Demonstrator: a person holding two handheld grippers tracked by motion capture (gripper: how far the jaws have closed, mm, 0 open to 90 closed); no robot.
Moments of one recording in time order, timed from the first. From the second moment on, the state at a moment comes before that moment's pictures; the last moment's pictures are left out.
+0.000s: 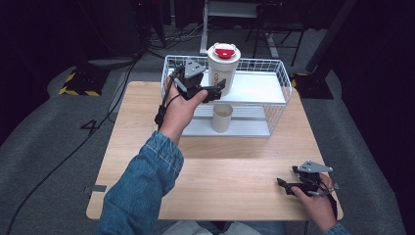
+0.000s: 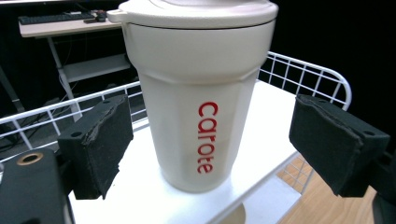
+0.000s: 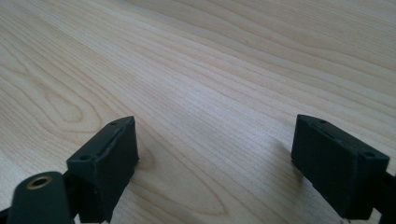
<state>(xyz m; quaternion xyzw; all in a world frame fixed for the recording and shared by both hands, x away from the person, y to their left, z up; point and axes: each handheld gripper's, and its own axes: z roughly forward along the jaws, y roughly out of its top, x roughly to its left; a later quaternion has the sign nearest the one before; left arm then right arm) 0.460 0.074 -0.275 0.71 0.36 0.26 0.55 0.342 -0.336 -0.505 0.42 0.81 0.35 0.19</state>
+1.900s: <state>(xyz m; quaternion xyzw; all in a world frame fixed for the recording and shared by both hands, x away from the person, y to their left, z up) 0.313 0.191 -0.355 0.74 0.37 0.26 0.49 0.342 -0.336 -0.505 0.42 0.81 0.35 0.19</state>
